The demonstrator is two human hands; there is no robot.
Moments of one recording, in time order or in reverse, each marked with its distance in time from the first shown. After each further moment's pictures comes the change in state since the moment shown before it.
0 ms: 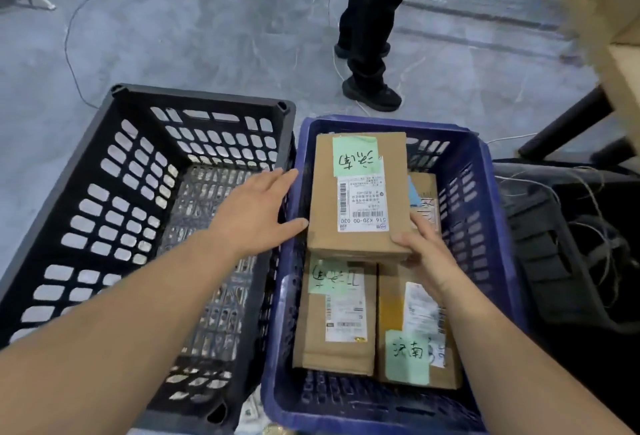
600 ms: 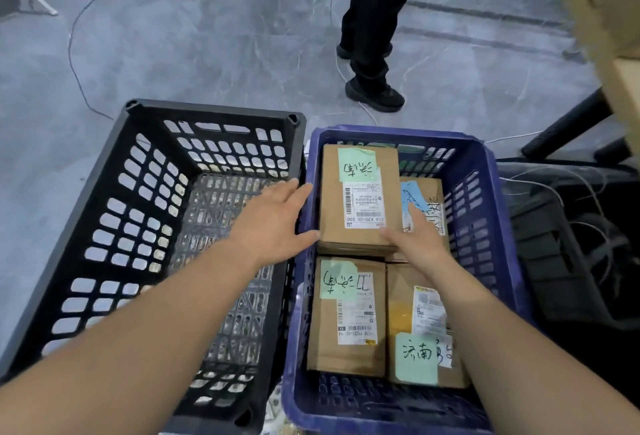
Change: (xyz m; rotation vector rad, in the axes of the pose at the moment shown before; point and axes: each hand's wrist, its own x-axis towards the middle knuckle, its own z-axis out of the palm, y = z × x) left_hand 0.000 0.002 -0.014 0.039 -0.078 0.032; right_hand -0.001 -0.045 0.037 -0.530 0.177 -0.007
